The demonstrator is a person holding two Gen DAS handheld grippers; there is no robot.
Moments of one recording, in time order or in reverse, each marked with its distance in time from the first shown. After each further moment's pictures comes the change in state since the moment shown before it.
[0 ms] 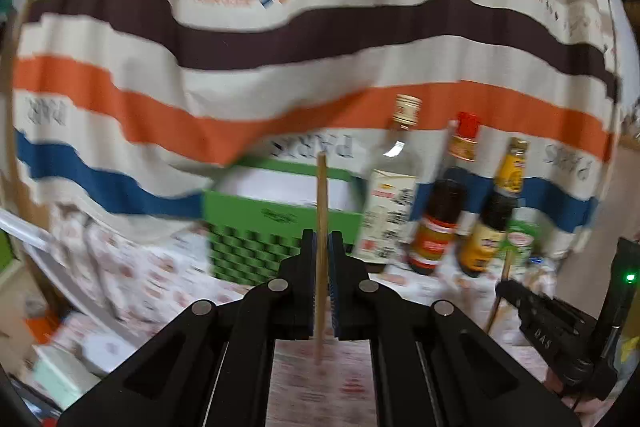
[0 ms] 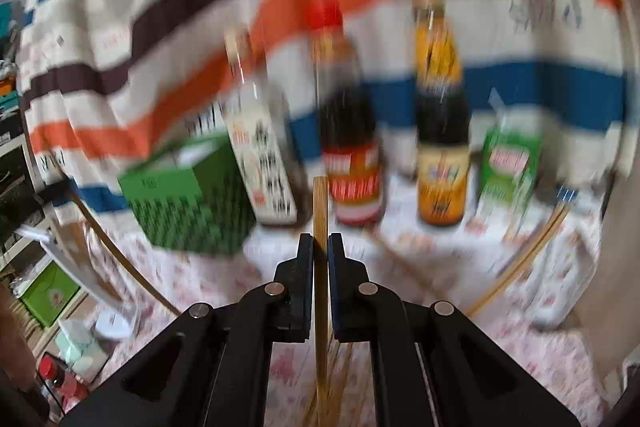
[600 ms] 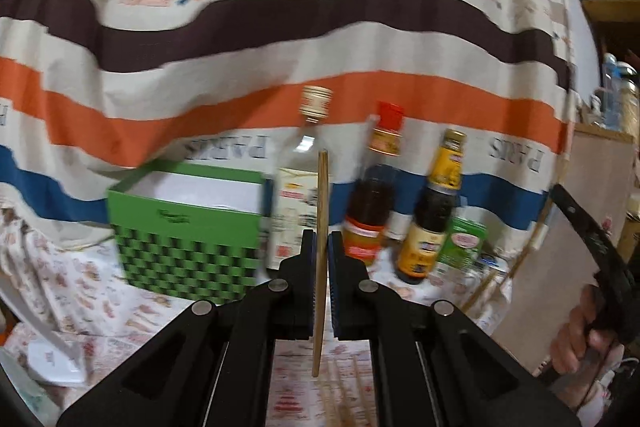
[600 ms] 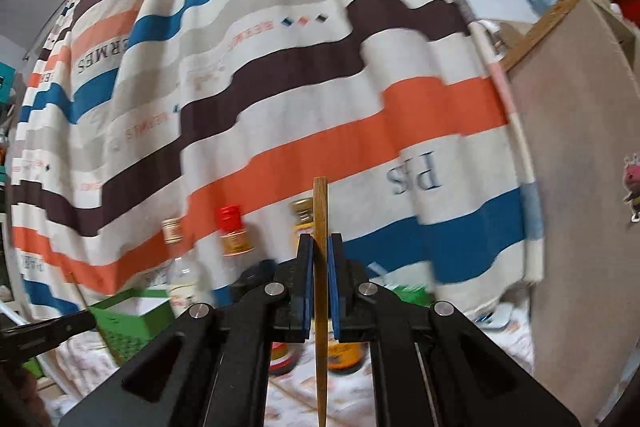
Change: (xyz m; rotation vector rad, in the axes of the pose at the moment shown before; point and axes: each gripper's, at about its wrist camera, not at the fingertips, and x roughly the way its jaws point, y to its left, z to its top) left arm 0.022 -0.067 -0.020 0.049 -0.063 -0.182; right arm -0.079 -0.093 0.031 0.065 -0.506 -0.125
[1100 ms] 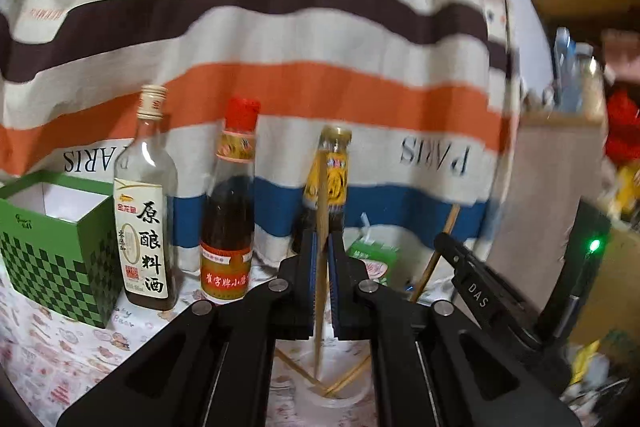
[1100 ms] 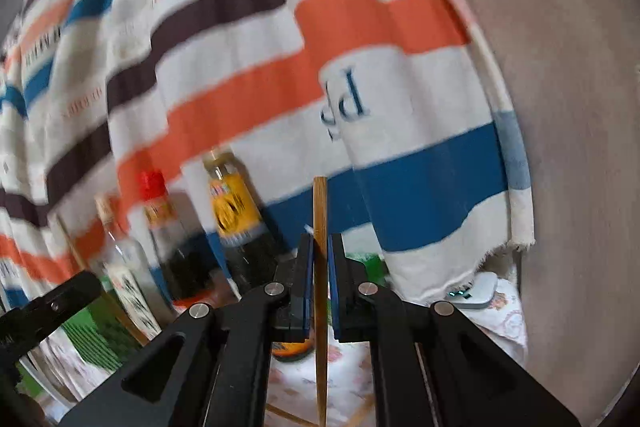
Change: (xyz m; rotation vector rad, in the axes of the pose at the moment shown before) left arm 0.062 -0.121 -0.008 0.036 -0.088 -0.152; right arm 0.057 -0.057 -0.028 0.058 0.147 -0.092
